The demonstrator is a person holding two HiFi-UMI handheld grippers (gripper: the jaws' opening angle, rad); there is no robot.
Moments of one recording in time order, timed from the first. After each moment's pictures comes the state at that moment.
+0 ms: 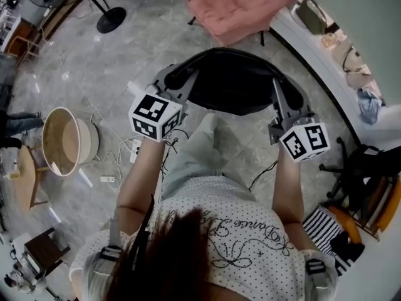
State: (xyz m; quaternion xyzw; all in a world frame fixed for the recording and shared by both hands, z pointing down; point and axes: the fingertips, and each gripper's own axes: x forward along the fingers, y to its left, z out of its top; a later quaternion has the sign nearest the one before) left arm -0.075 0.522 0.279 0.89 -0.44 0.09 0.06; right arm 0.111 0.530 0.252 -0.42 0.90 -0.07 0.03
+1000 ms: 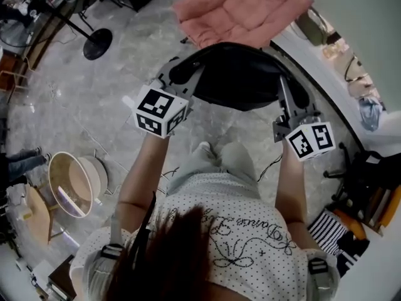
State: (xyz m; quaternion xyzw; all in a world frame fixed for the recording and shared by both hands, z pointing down) left arm -0.128 0.267 0.268 0.92 -0.39 0.09 0.05; right arm 0.056 0.298 0.243 -0.47 0.88 -0.07 0.05
